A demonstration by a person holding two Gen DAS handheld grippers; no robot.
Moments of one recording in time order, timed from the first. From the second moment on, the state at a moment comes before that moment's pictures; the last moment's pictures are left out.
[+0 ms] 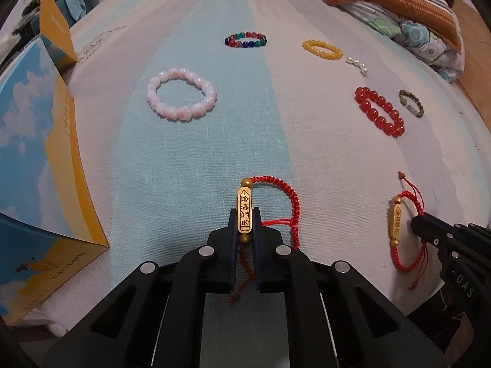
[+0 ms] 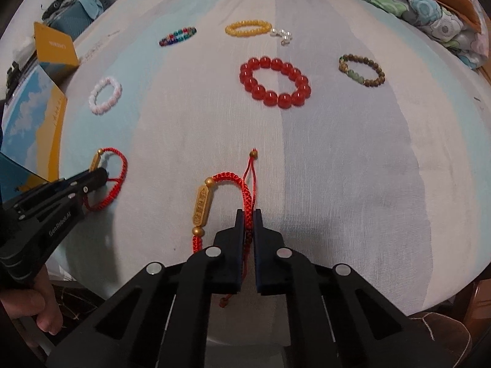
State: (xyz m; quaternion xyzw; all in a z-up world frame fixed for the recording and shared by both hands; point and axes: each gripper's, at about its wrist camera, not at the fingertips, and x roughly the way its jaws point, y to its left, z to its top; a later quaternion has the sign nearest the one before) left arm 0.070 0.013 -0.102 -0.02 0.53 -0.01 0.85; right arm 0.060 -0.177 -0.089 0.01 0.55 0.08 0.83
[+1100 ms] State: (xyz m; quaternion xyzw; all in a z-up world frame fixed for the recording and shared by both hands) left arm 0.053 0.051 0.008 -0.03 0.45 0.02 0.89; right arm 0.034 -0.166 -0.004 0.01 0.49 0.06 0.87
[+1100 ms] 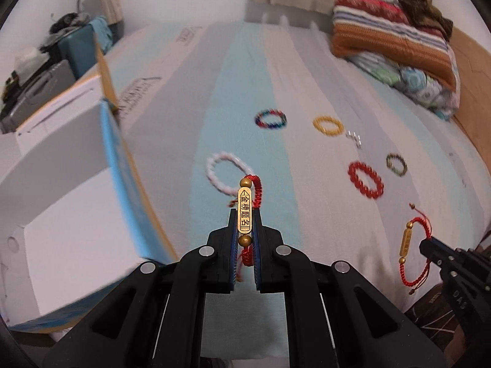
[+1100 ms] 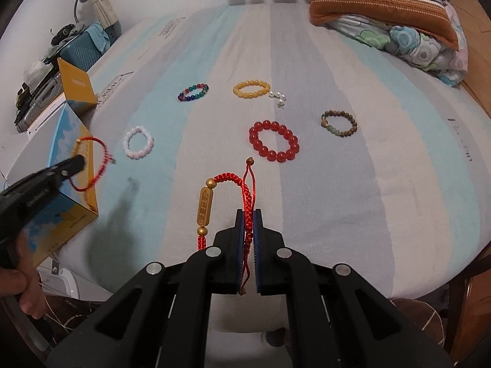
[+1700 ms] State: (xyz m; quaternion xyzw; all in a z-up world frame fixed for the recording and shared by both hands) left arm -0.002 0.143 0.087 -0.08 0.39 0.10 0.91; right arm 0.060 -0.064 0.058 -0.06 0.43 0.10 0.90
